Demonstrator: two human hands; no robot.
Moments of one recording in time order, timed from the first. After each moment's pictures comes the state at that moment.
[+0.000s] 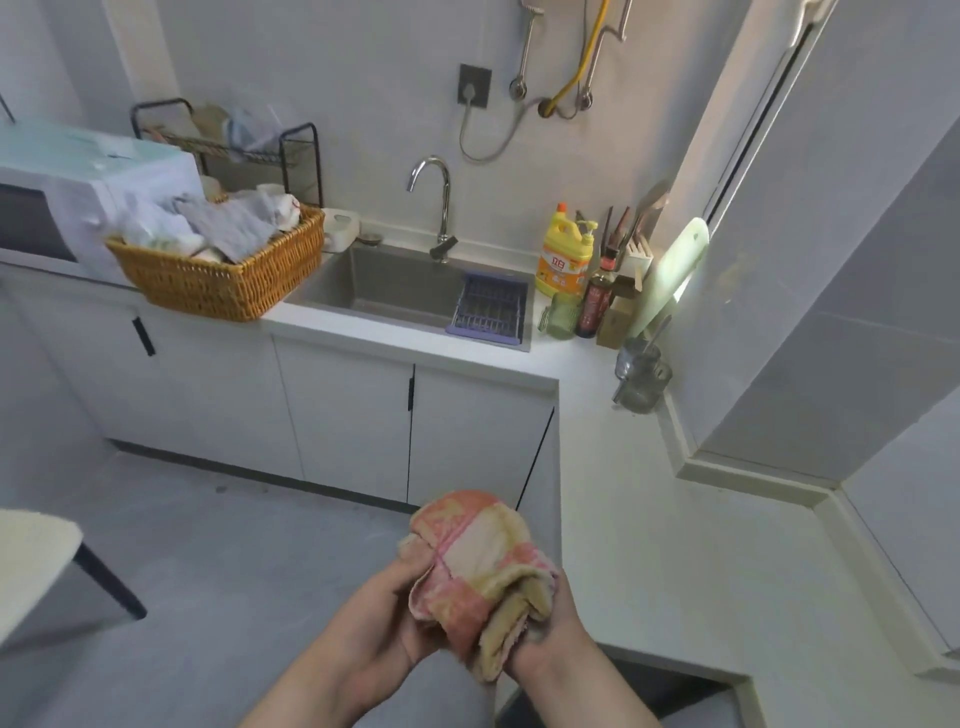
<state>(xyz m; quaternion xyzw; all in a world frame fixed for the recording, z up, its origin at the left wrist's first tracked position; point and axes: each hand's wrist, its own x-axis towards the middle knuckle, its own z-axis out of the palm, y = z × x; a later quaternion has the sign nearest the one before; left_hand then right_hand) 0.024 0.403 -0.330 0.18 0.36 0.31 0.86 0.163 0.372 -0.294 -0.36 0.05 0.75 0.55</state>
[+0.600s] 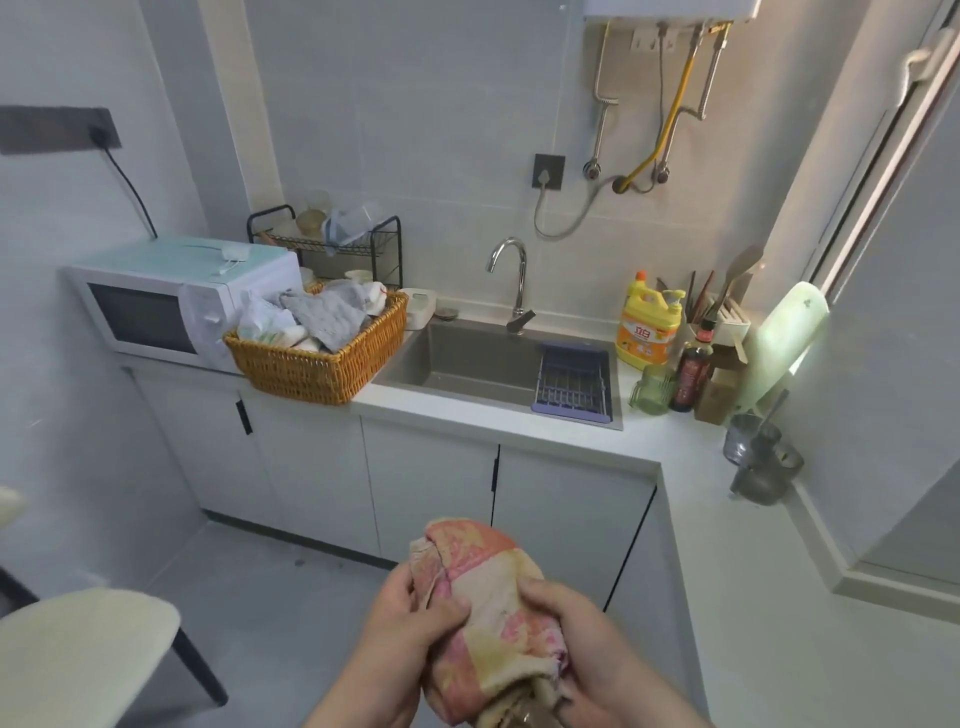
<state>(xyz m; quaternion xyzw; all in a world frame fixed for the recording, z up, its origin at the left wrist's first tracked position) -0.062 0.514 -0.313 0.36 0.43 0.46 0.69 0.100 0.481 -0.275 -0.38 -0.13 0.80 0.44</state>
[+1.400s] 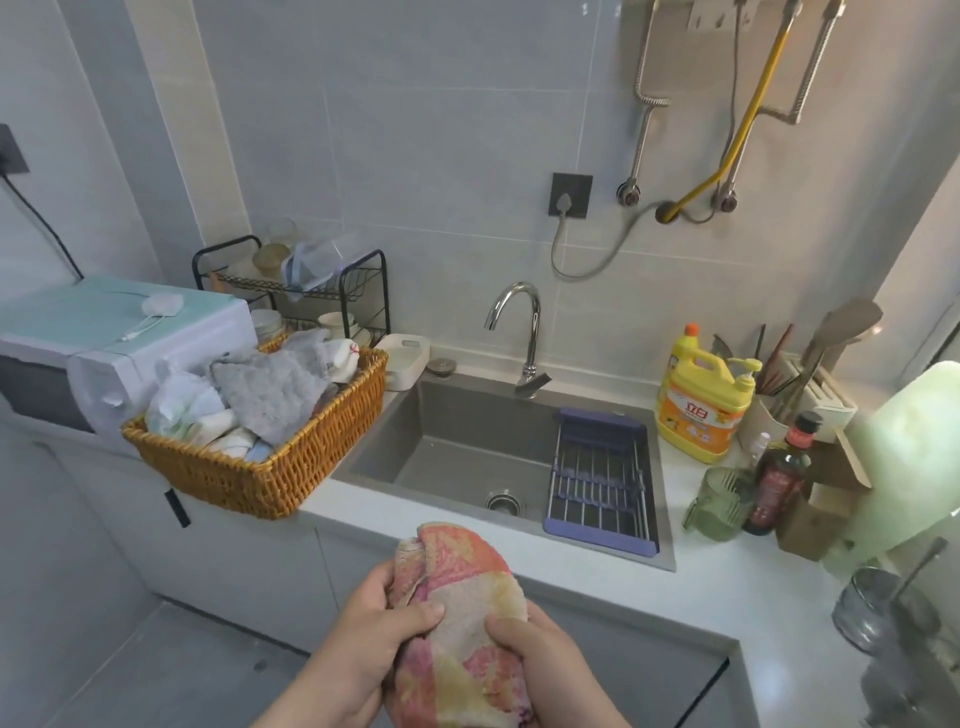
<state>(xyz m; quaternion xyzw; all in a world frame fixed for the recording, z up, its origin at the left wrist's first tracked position) 0.008 0.821 -0.296 0.36 0.46 0.45 0.68 0.175 0.789 -0.306 -0.53 -0.26 0.67 0.44</state>
